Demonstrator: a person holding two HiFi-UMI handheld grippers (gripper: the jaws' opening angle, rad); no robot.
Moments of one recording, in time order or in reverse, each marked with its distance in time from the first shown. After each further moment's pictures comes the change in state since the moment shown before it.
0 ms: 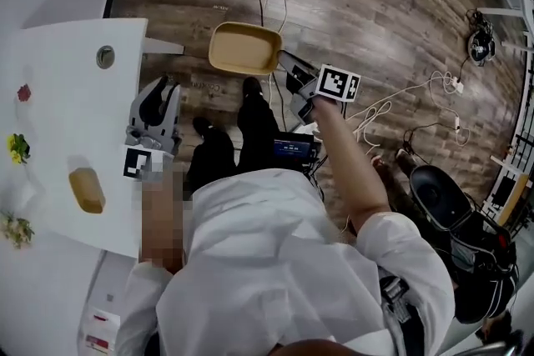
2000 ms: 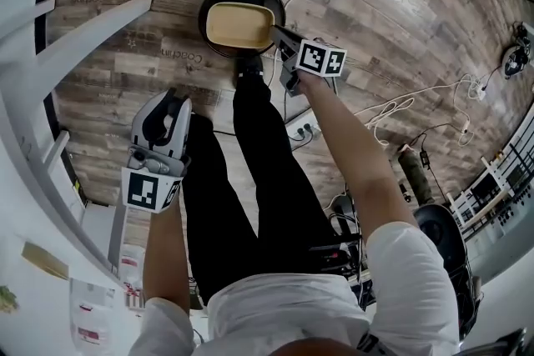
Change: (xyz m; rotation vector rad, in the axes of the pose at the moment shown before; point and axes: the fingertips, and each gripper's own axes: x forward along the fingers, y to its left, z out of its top) left arm 0.116 0.041 -0.365 -0.239 0.238 0.067; right arm 0.211 -0.445 -0.126 -0.045 0.279 -0.247
